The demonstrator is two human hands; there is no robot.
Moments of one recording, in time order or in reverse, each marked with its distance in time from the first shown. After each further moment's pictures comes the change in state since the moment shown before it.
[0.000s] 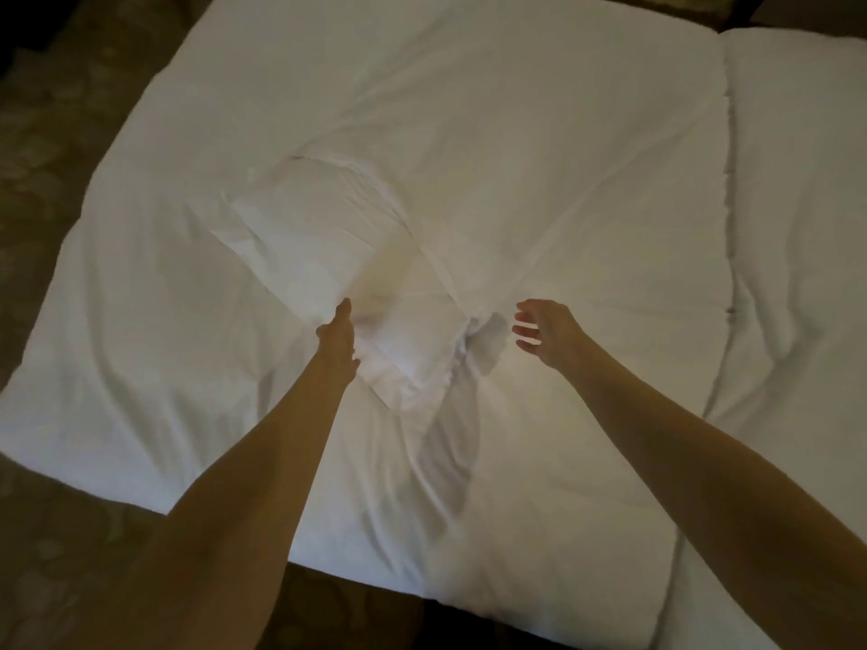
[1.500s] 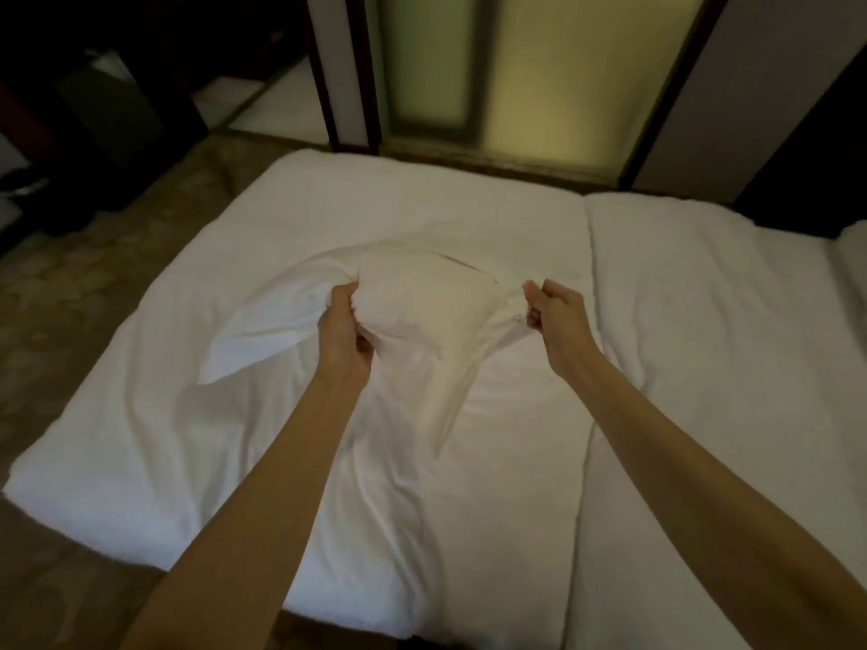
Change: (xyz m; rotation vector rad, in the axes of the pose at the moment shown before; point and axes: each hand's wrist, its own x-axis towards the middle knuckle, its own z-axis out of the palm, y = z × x) left_hand -0.280 -0.001 0.062 -0.428 -0.361 0.580; right_hand -0.222 -0.071 -0.133 0.095 -0.062 -0.797
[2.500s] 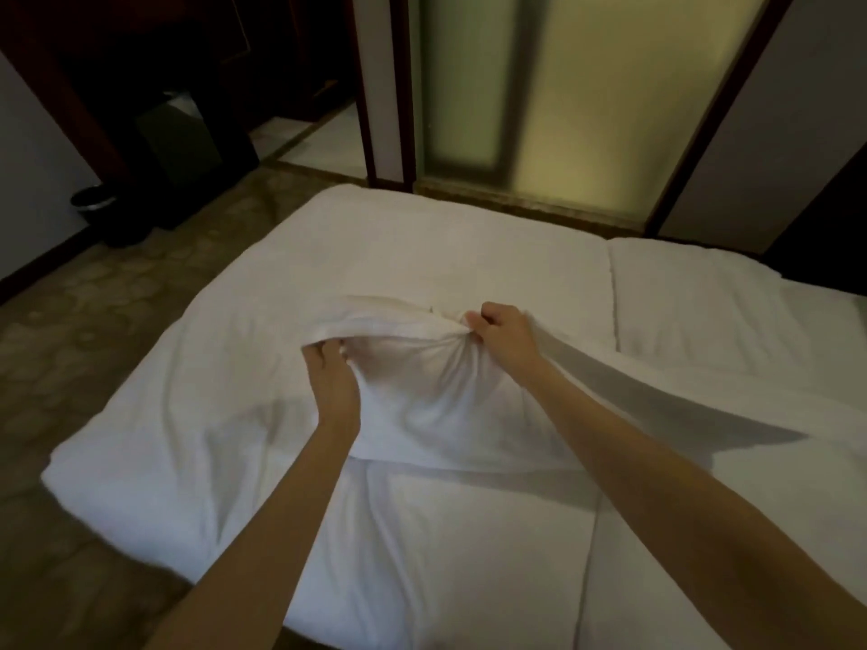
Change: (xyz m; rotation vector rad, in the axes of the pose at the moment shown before) left_hand -0.019 -0.008 -0.046 0.286 0.322 0.404; right_hand -0.001 -0.007 0.067 -0.563 -0.251 -0.235
